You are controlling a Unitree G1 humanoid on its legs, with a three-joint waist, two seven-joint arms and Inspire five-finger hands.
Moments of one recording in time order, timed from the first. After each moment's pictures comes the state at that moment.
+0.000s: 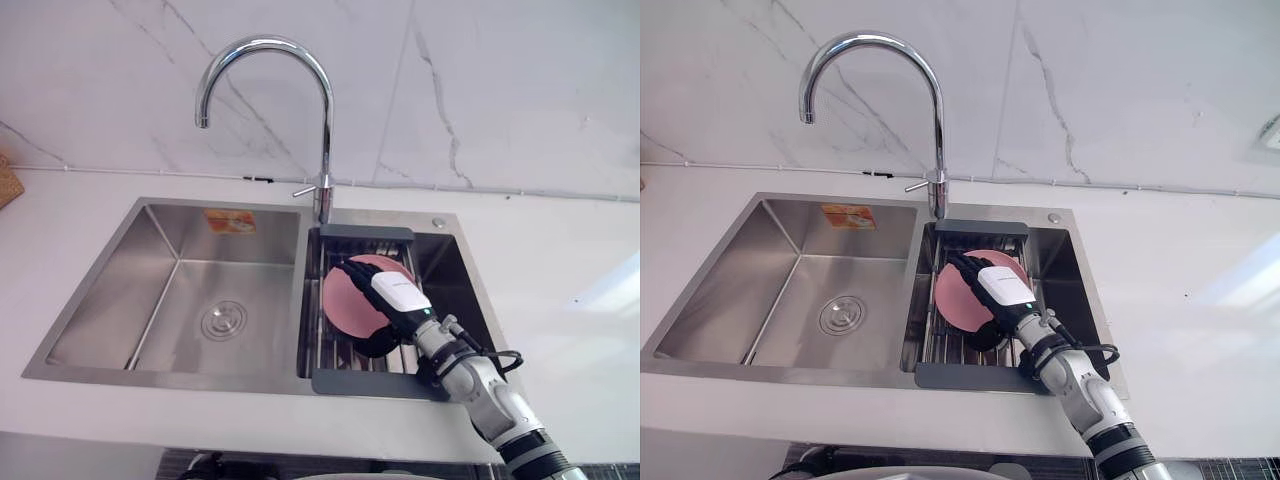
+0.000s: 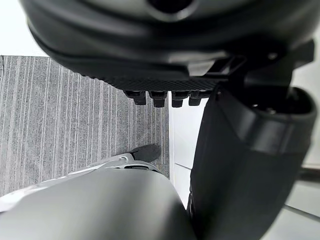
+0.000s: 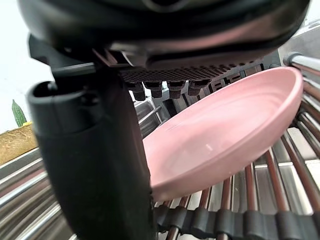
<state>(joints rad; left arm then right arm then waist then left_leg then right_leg) 0.10 0.20 -0.03 0.98 -0.01 0.25 0.02 -0.04 -0.41 0.27 0.12 -0.78 -0.30 0.01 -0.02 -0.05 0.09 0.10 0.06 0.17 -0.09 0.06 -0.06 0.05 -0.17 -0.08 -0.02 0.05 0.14</state>
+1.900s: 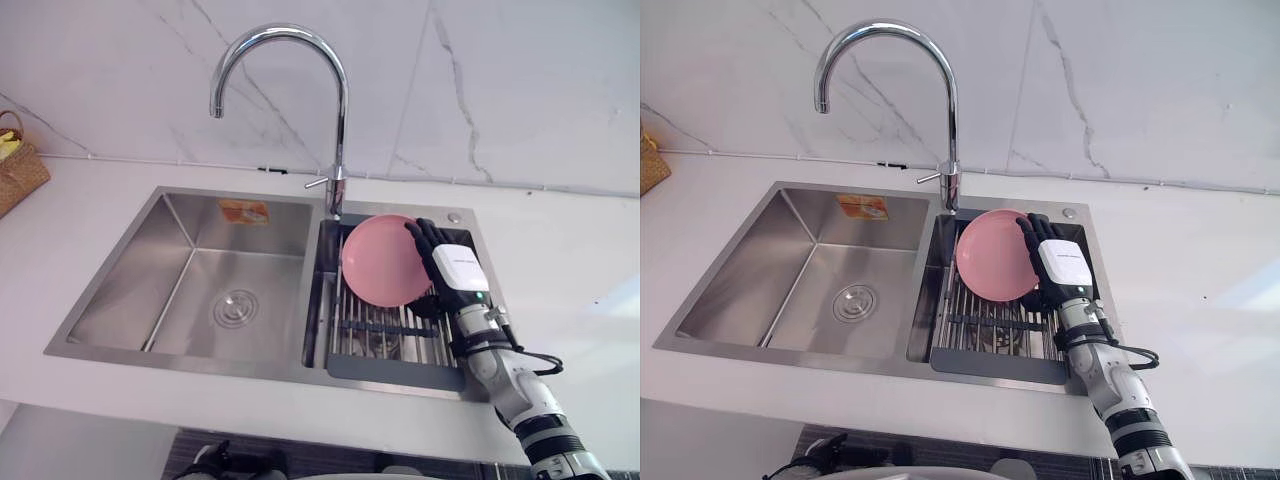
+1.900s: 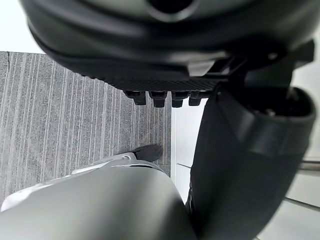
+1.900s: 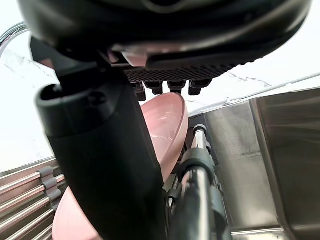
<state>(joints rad) 0.10 0.19 -0.05 0.95 -0.01 0.25 0.01 -0.13 -0.45 0.12 0.34 -0.86 -0.27 -0.30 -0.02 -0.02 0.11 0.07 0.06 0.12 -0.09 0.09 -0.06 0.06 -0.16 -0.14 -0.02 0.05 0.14</state>
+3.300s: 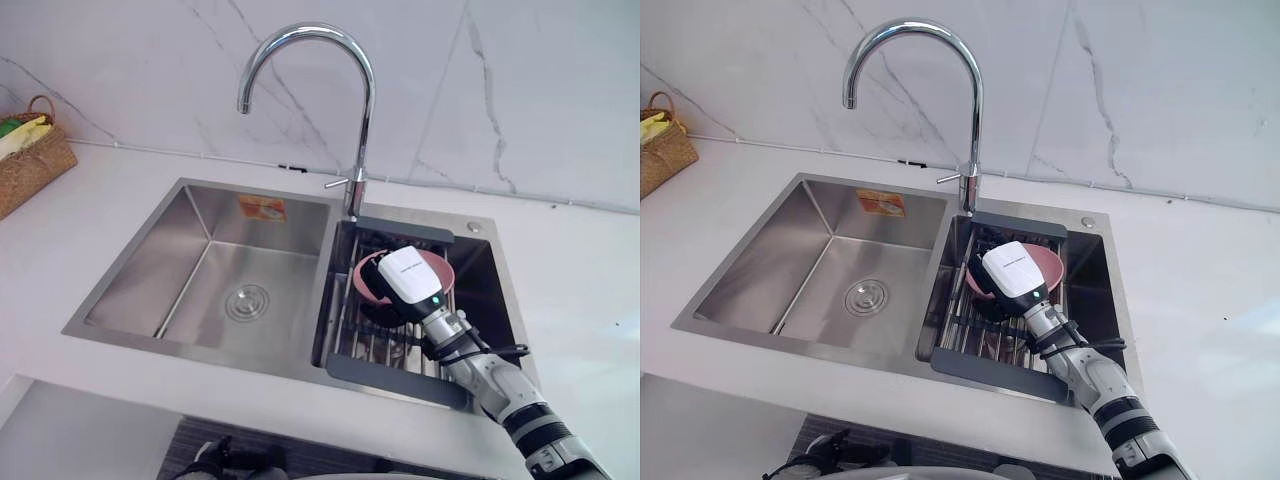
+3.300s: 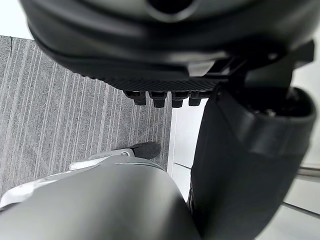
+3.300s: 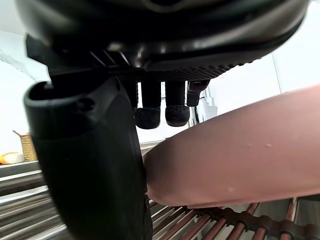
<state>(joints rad) 0.10 0.20 -0.05 0.94 -0.01 0.22 0.00 -0.18 -0.48 0.31 0.32 -1.02 -0.42 -0.48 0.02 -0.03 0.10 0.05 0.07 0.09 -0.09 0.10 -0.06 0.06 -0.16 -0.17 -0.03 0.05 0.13</state>
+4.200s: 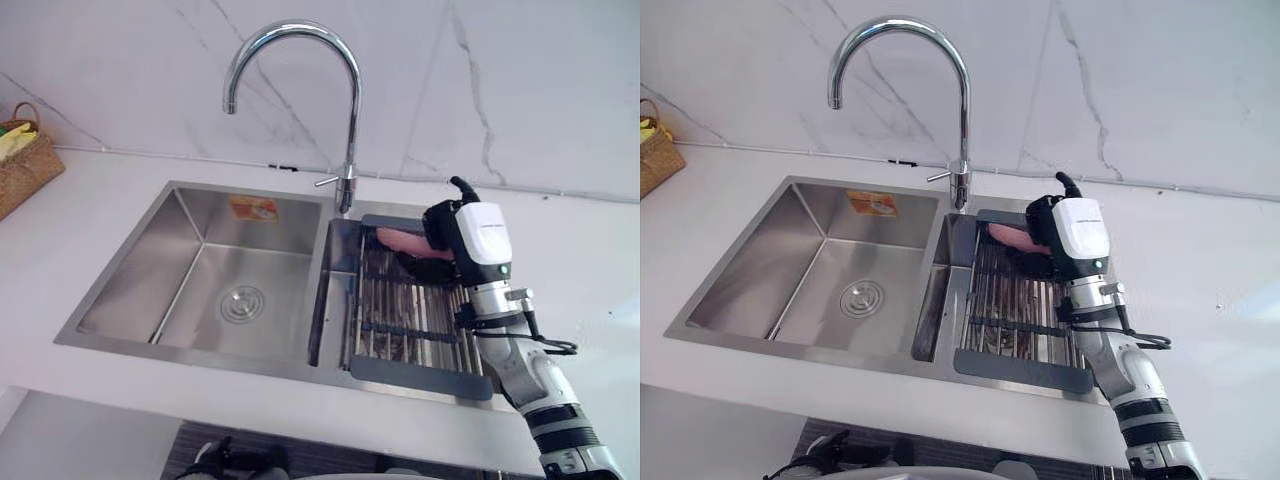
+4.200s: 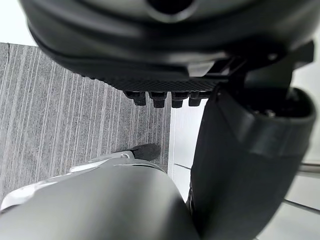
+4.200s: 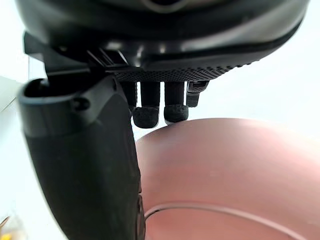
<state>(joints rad) 0.11 0.19 -0.05 0.94 -0.01 0.22 0.01 -0.13 -0.48 0.01 0.12 -0.80 -0.33 -0.47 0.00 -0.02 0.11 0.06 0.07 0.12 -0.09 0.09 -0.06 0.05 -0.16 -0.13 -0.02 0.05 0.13</state>
